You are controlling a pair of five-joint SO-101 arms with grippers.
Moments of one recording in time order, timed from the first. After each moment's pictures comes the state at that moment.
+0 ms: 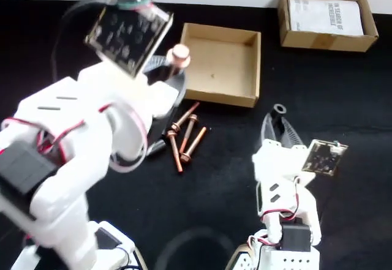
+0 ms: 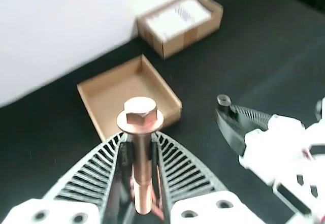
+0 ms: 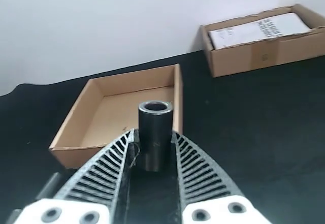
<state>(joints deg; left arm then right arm) 28.3 -23.2 -43.1 100.9 0.7 -5.6 -104.2 89.6 33.2 -13.4</state>
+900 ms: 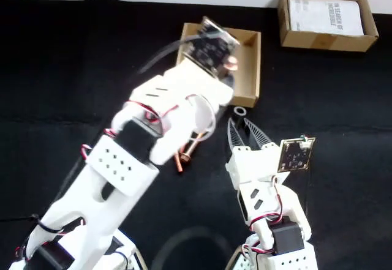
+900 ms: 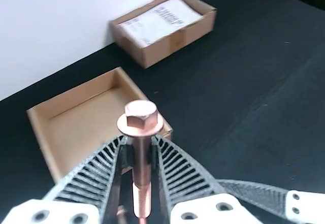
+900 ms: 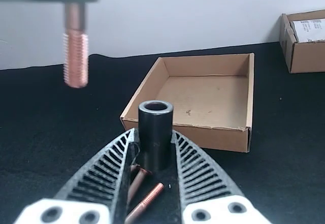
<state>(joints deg) 33.5 -29.6 18.4 41.5 0.7 -20.1 -104.2 89.6 33.2 -13.4</state>
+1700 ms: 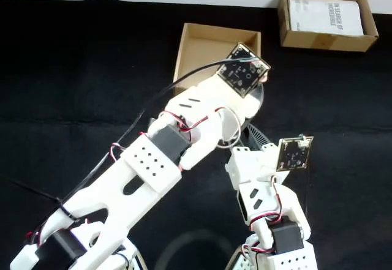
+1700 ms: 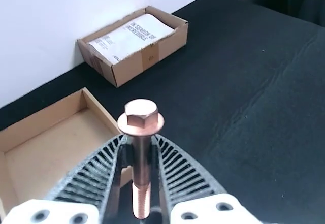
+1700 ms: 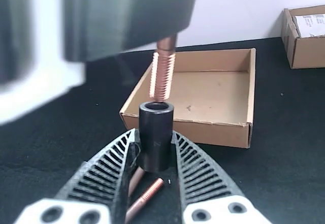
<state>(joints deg) 38.2 -22.4 25.5 23.3 0.8 -20.3 -104.1 89.7 33.3 -13.4</state>
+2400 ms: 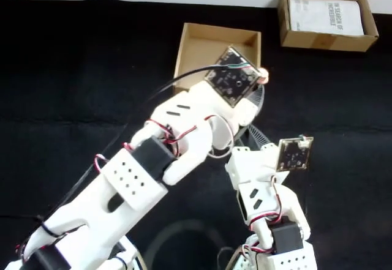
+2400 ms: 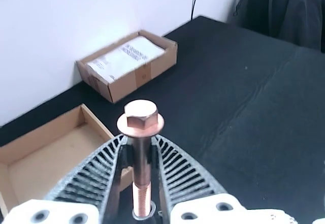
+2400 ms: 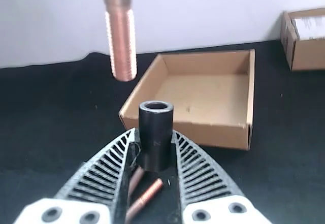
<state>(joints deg) 39.9 -32.8 25.6 28.8 0.9 -20.1 -104.2 90.9 31.6 -13.4</state>
